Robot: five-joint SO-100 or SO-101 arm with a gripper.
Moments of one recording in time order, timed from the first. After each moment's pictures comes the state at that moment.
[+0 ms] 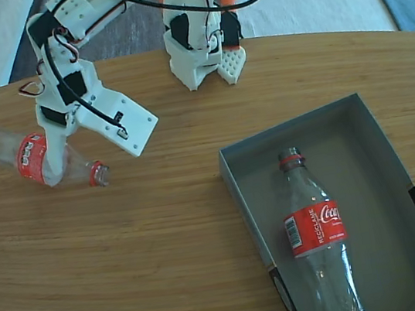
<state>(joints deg) 53.4 95.3 103.0 69.3 -32.2</state>
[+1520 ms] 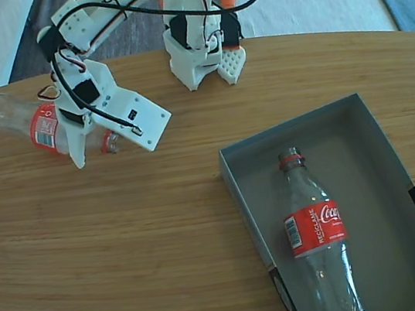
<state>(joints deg) 57.1 94.5 114.9 66.2 -32.3</state>
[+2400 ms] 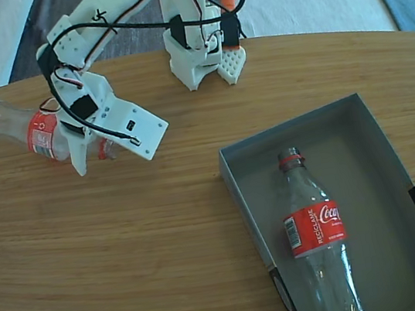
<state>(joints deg) 57.0 86.7 112.9 60.8 -32.7</state>
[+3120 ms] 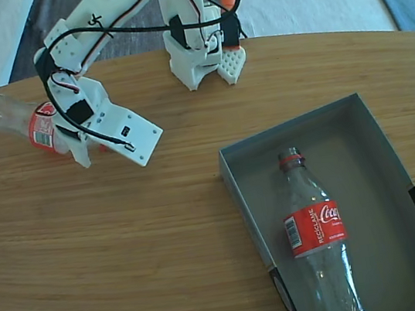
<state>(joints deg) 57.1 84.2 111.4 58.1 -32.7</state>
